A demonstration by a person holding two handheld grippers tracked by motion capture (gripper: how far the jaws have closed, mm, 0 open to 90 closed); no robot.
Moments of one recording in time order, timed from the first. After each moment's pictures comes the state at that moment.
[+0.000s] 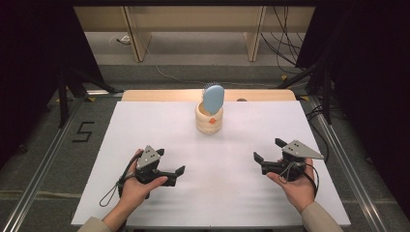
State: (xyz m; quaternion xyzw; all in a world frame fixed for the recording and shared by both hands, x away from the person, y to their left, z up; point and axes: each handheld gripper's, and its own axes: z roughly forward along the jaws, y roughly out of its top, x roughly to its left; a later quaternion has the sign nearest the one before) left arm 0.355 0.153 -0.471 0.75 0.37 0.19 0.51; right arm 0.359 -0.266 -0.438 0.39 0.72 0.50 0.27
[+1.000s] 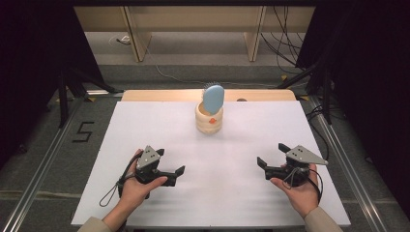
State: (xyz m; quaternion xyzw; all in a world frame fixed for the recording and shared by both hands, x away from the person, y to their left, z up) left arm 0.355 0.153 -0.472 0.75 0.37 0.19 0.51; right arm 0.348 -0.275 -0.446 0.40 0.72 0.50 0.27
